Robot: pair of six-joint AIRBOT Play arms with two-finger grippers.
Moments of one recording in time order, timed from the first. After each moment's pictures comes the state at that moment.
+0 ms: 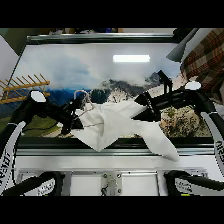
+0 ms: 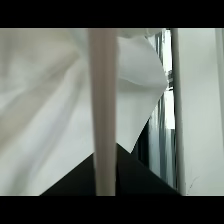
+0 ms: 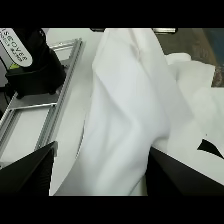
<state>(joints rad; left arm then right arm) -0.04 -1.29 0.95 0.88 -1.49 0.05 0.02 -1.39 1.09 -0.25 1.68 -0.05</state>
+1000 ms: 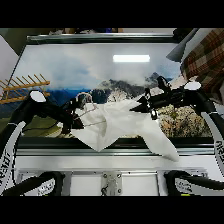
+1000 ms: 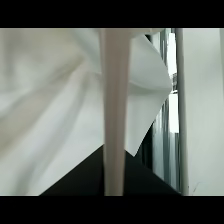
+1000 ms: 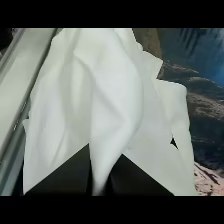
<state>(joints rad) -0.04 -1.29 0.95 0.87 -1.48 0.05 0.02 -1.39 1.09 -0.34 1.53 -0.35</state>
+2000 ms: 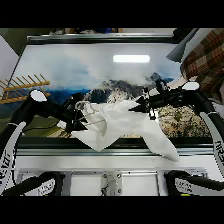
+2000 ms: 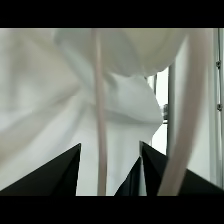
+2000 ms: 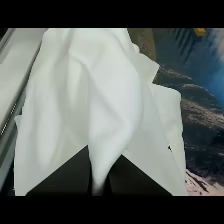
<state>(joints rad) -0.04 -1.29 0.95 0.82 -1.45 -0.12 0.02 -1.39 1.09 -0.33 1.50 -0.40</state>
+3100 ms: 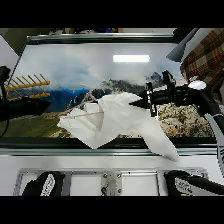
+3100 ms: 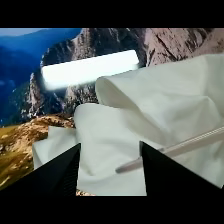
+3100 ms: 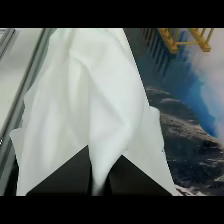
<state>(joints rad) 0.41 -0.78 0.95 0.86 -1.27 -0.94 0.00 -1.32 1.09 -0.22 1.48 -0.30</state>
